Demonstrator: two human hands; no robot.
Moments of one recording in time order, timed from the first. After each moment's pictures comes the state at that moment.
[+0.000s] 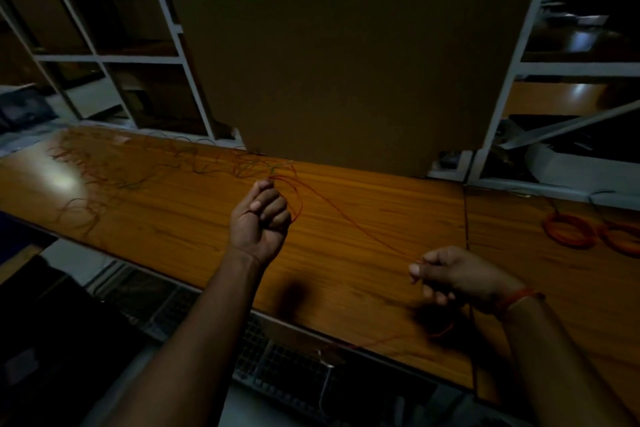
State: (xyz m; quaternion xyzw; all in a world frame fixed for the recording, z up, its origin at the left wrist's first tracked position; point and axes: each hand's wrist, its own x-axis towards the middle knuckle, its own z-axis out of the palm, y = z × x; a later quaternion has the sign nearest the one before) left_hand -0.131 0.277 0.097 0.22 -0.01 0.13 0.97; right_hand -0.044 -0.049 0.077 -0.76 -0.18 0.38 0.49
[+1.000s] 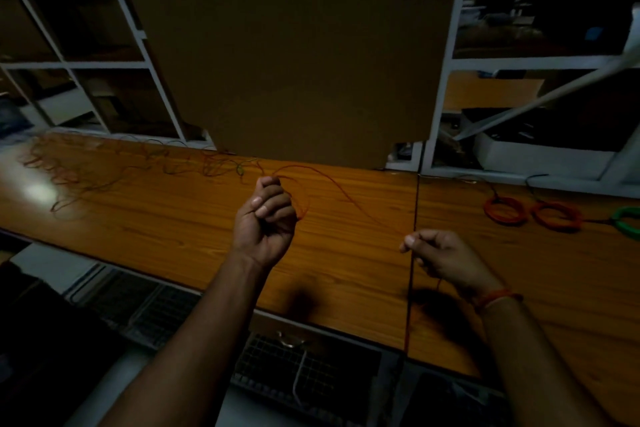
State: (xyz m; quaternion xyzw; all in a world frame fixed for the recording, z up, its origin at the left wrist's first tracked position) left_hand -0.138 0.162 0.107 0.11 -0.09 0.02 0.99; right_hand -0.053 -0.135 0.063 -0.77 -0.18 0.19 0.59
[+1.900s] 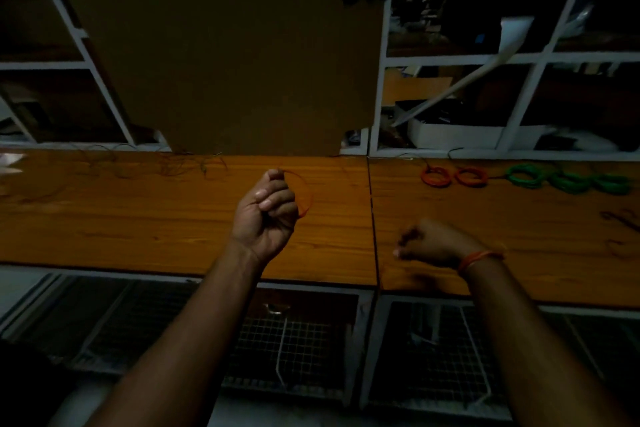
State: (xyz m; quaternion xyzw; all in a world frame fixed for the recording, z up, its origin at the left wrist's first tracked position) left_hand -0.210 0.132 0.124 0.15 -0.09 -0.10 0.98; right_hand -0.169 -0.160 0.118 -0.92 -0.12 0.21 0.31
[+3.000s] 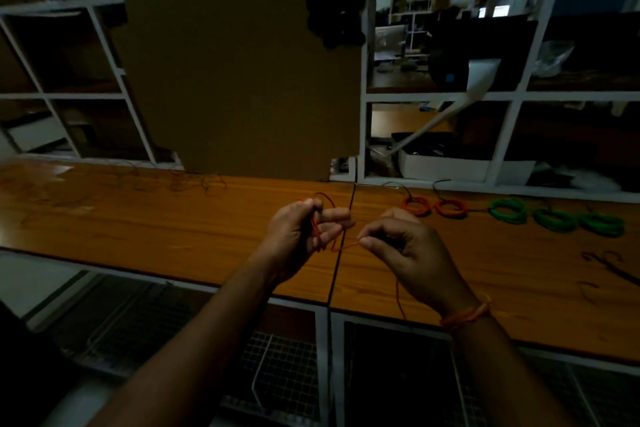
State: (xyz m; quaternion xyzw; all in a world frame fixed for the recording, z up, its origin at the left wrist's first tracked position) left_hand -0.230 -0.027 0.154 0.50 -0.01 -0.01 0.87; right_hand -0.211 -0.248 0.145 -0.77 -0.36 -0.12 0.51
